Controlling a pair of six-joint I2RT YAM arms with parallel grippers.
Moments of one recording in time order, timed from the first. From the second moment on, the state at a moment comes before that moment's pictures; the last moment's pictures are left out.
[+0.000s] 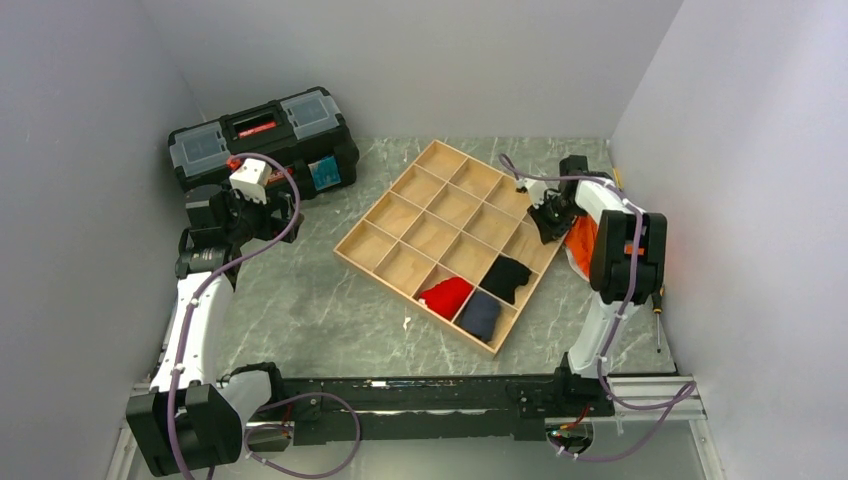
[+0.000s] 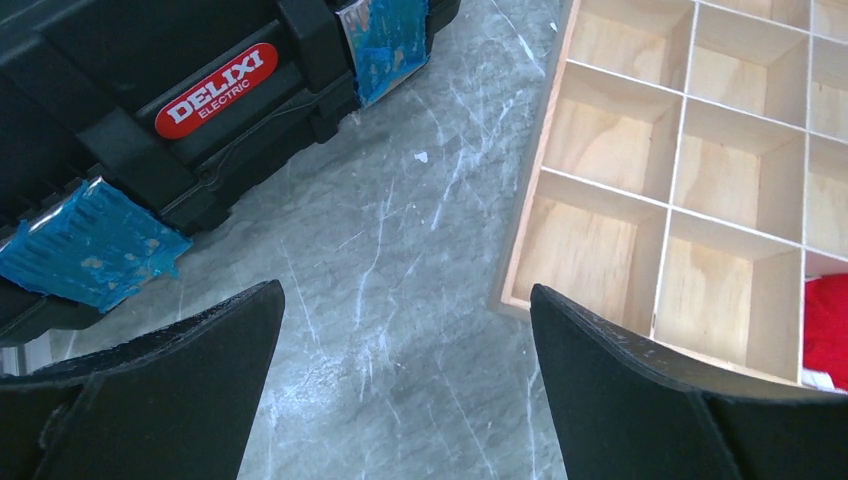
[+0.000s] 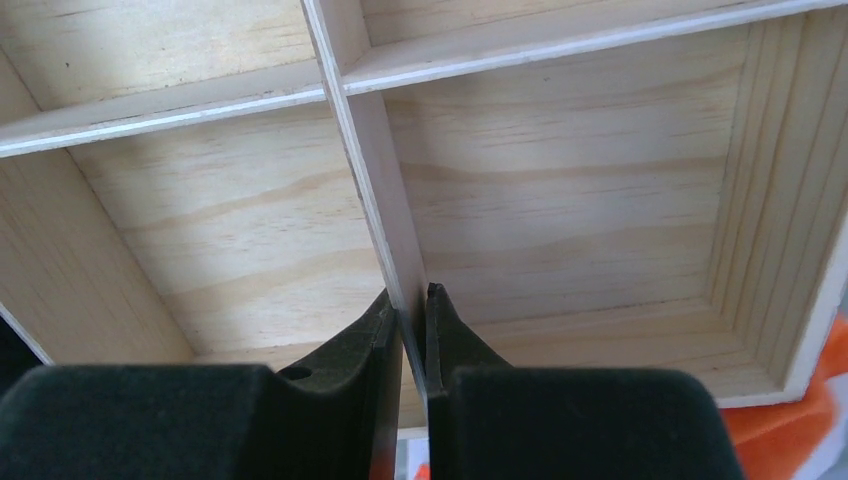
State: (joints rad) left arm 0.16 1.03 0.86 -0.25 0.47 0.13; right arm -0.08 1.90 1.34 -0.77 -0.26 -0.81
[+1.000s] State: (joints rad) left arm 0.16 1.03 0.86 -0.25 0.48 0.12; right arm -0.07 2.26 1.90 -0.77 0.09 -0.73
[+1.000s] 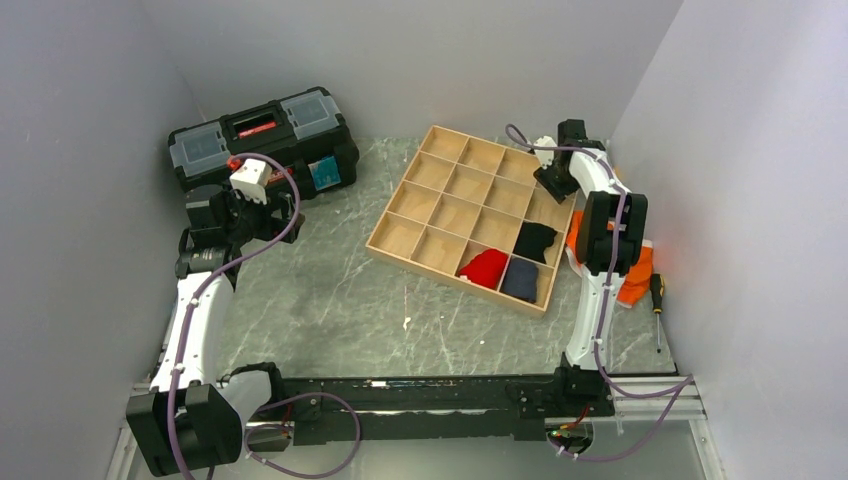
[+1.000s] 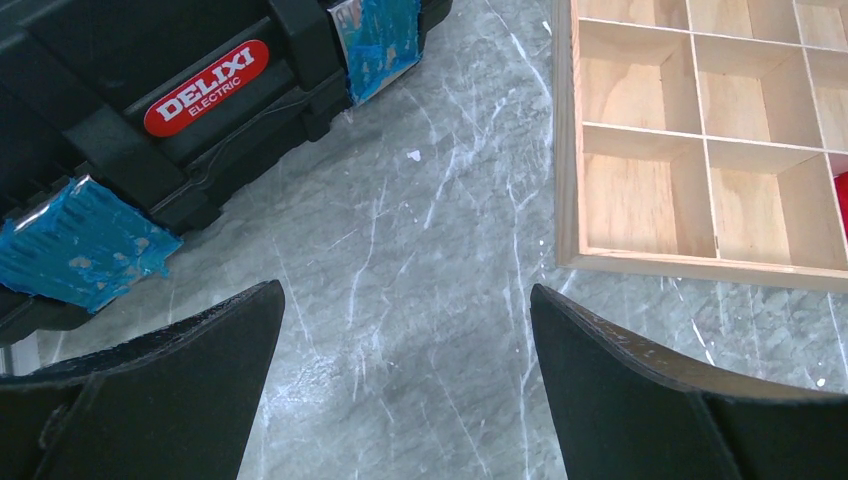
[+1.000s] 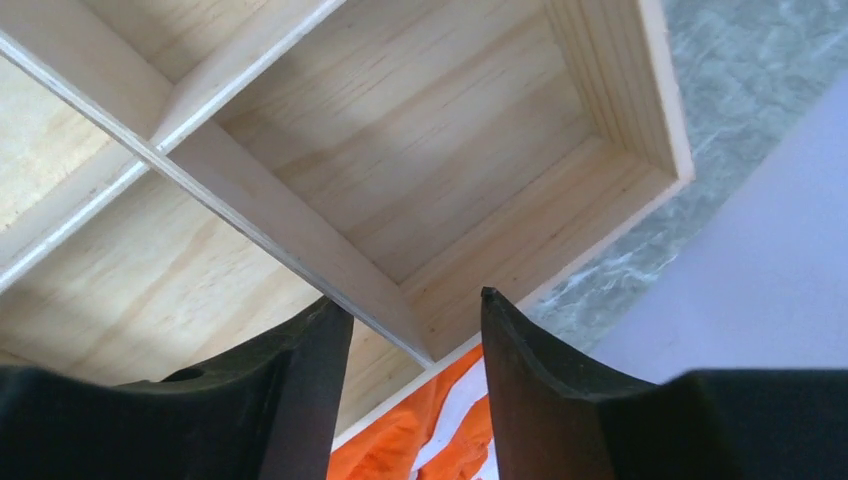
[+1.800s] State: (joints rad) left arm 0.16 1.03 0.86 -0.25 0.50 0.11; right arm -0.26 1.67 1.22 -0.79 -0.08 -0.59
